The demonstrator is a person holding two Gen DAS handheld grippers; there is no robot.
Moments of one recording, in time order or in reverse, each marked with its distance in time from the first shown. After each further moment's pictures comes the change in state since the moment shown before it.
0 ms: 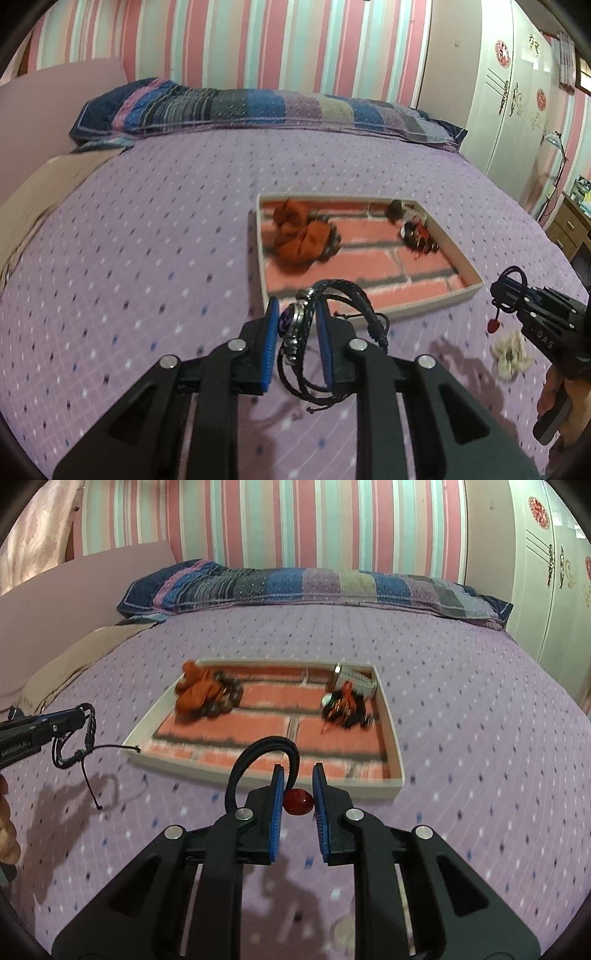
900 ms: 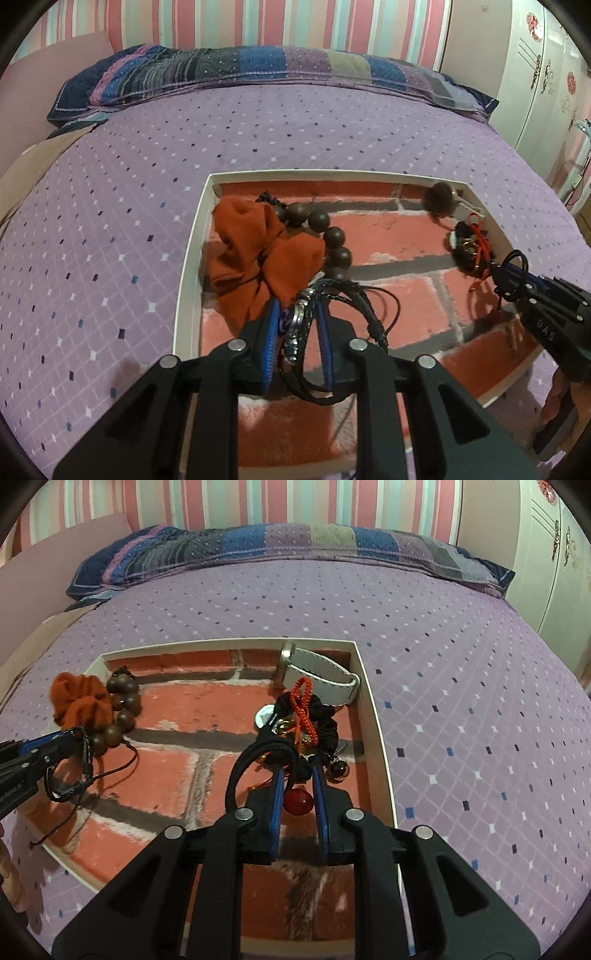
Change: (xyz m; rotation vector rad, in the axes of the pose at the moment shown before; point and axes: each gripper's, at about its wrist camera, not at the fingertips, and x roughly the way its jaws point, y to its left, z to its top) left arm 0.168 -0.019 0.036 -0.012 0.162 0.059; right arm 0.152 -0.050 0.040 0.041 0.172 -0.091
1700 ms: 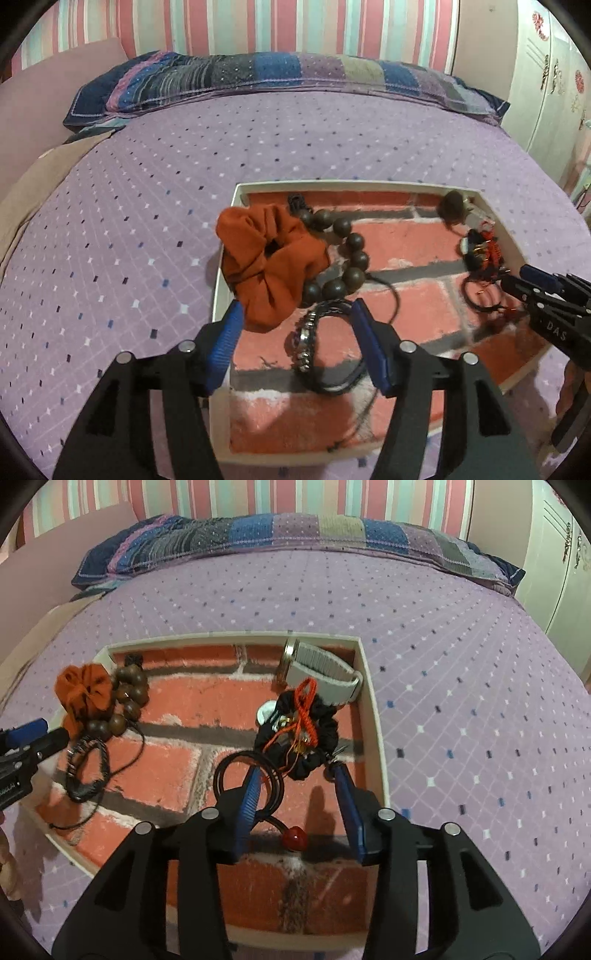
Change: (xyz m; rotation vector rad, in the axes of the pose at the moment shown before) left arm -0.026 0.009 0.002 -0.010 -0.021 0.049; right arm -0.011 -0.005 0.011 -0.021 0.041 0.032
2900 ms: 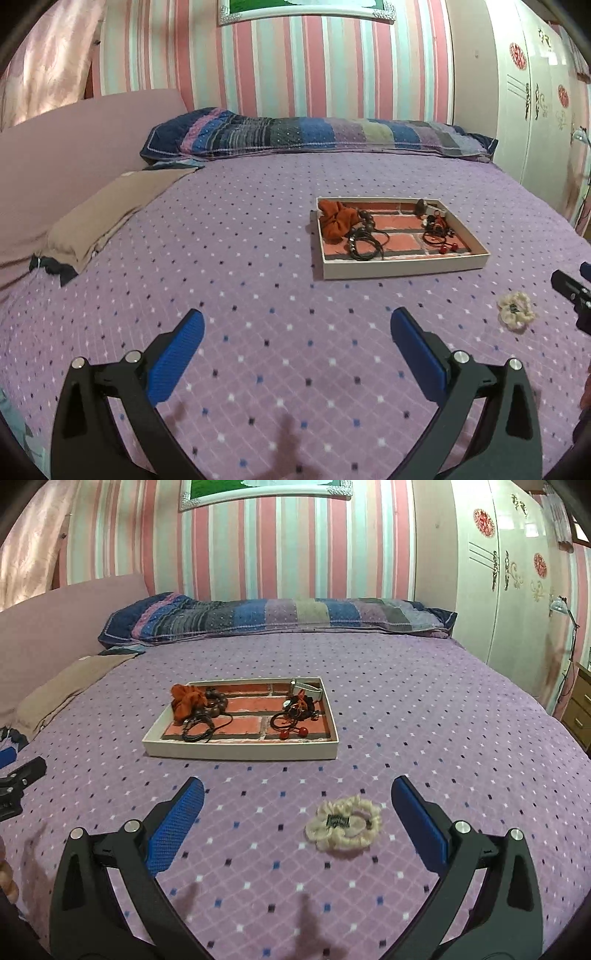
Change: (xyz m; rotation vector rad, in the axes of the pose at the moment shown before) left arm -0.253 0.037 -0.177 -0.017 -0.250 0.125; right arm -0.258 0.053 -0.179 0.067 -0.323 -0.078
